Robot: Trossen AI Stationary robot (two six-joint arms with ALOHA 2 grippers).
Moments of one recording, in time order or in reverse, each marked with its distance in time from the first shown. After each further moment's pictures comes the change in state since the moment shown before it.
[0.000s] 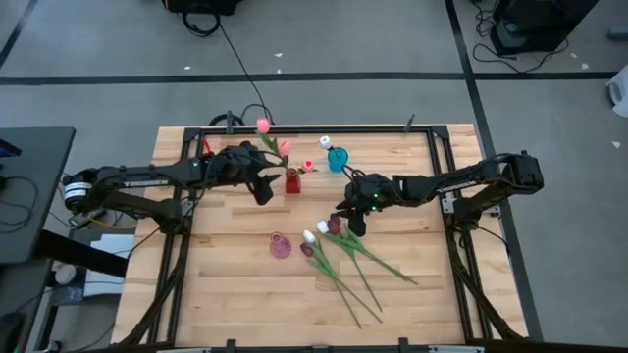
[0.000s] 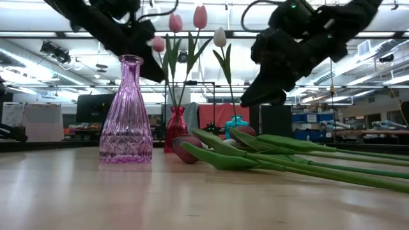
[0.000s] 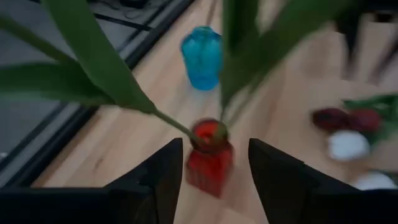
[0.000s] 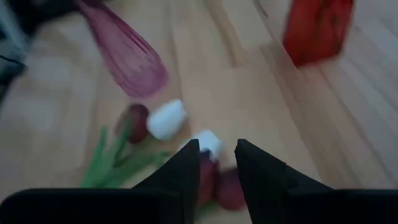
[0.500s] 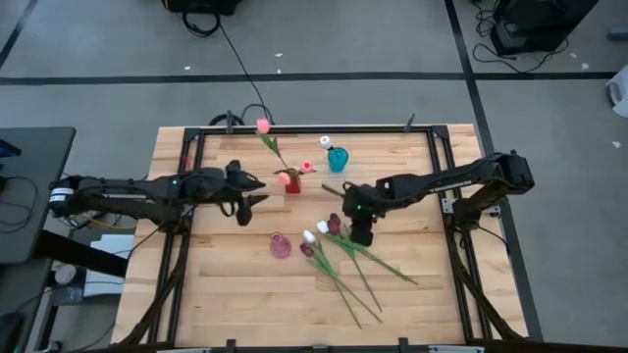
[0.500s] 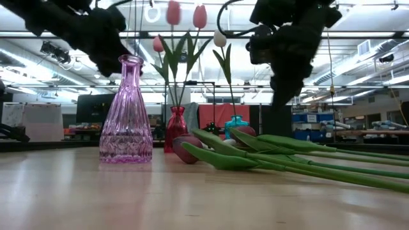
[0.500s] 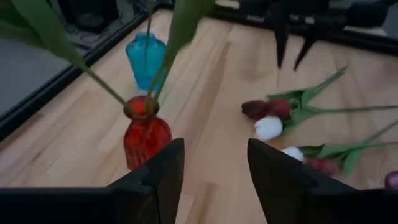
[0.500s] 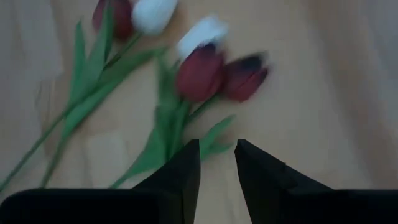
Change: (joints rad) left arm -0.166 -0.299 -0.246 0.092 0.022 -0.104; right arm 0.096 0.087 0.326 -0.737 0.003 0.056
